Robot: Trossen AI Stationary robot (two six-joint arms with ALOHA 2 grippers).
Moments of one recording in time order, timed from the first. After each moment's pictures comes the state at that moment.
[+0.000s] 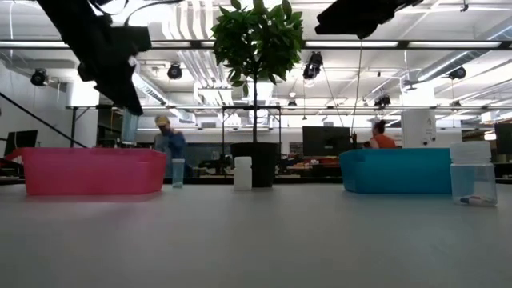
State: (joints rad) left arm -0.12 1.04 0.78 -0.82 -0.56 -0.62; right arm 0.22 1.14 0.80 -0.02 0.35 -0.07
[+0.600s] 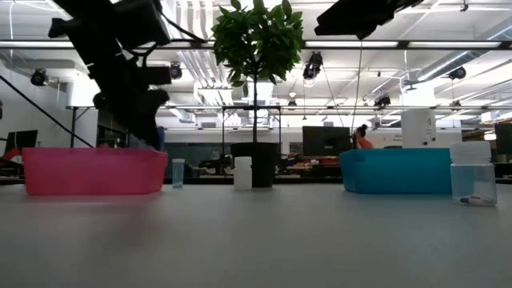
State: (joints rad) left arm 0.00 1.25 0.71 -0.59 -0.58 -0.65; right arm 0.22 1.15 0.80 -0.02 0.35 -0.09
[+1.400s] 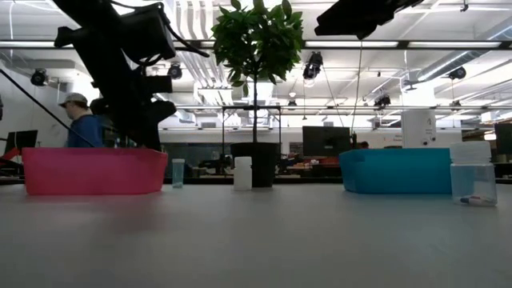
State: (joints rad) left arm 0.01 1.32 0.70 -0.58 -0.65 -0.75; right arm 0.22 1.15 0.80 -0.02 0.35 -0.09
